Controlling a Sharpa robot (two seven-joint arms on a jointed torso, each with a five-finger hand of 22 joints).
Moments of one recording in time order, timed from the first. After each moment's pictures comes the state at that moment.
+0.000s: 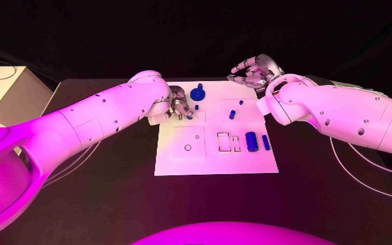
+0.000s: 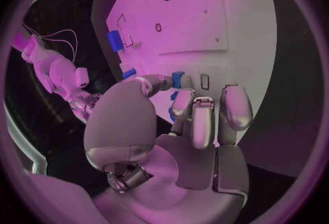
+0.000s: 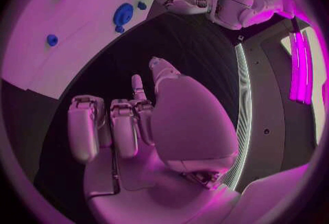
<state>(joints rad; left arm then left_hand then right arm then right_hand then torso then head) 1.21 -0.39 0.08 1.05 -1.12 0.27 -0.52 1.17 -0.22 0.68 0.23 0.53 0.81 0.09 0.82 0.73 1.34 -0.01 1.29 1.10 1.46 -0.06 1.53 1.31 0.11 1.31 0.05 1.39 1.14 1.27 -0.77 -0.08 1.41 -0.76 -0.63 -0.06 1.42 -0.17 0.14 0.29 0.36 0.91 0.15 0.24 0.32 1.47 0.08 1.53 1.31 1.46 0.00 1.57 1.31 0.05 1.47 0.10 1.45 1.31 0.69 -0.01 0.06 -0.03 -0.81</state>
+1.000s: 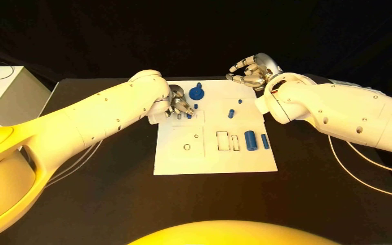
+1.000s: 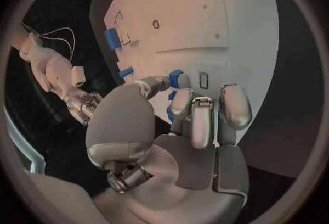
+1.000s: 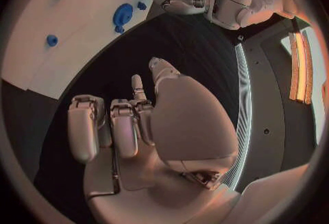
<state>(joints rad) 1.21 -0.37 0.08 1.02 -1.11 0.27 -0.52 1.10 -0.19 0.60 0.15 0.50 0.83 0.05 0.80 0.78 1.35 -0.02 1.28 1.08 1.47 -0.08 1.53 1.31 0.11 1.31 0.04 1.38 1.14 1.26 -0.77 -0.08 1.41 -0.76 -0.62 -0.06 1.42 -0.17 0.15 0.29 0.36 0.91 0.16 0.24 0.33 1.47 0.08 1.53 1.31 1.46 0.00 1.57 1.31 0.05 1.47 0.10 1.45 1.31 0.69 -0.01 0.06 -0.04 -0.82</state>
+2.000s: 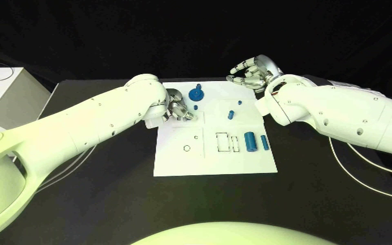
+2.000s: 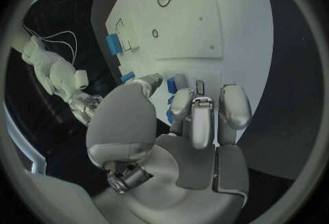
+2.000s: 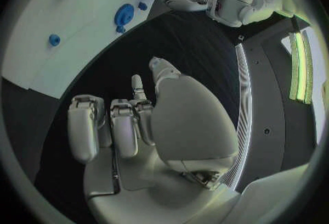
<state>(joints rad) 1.20 -0.41 0.08 1.08 -1.12 0.27 -0.52 1.09 -0.20 0.39 0.29 0.24 0.85 0.04 0.76 0.80 1.35 -0.02 1.28 1.08 1.47 -0.07 1.53 1.31 0.11 1.32 0.03 1.37 1.14 1.26 -0.77 -0.08 1.41 -0.76 -0.62 -0.06 1.42 -0.18 0.15 0.29 0.36 0.91 0.16 0.24 0.33 1.47 0.08 1.53 1.31 1.46 0.00 1.57 1.31 0.05 1.47 0.10 1.45 1.31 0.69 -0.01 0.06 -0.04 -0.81</state>
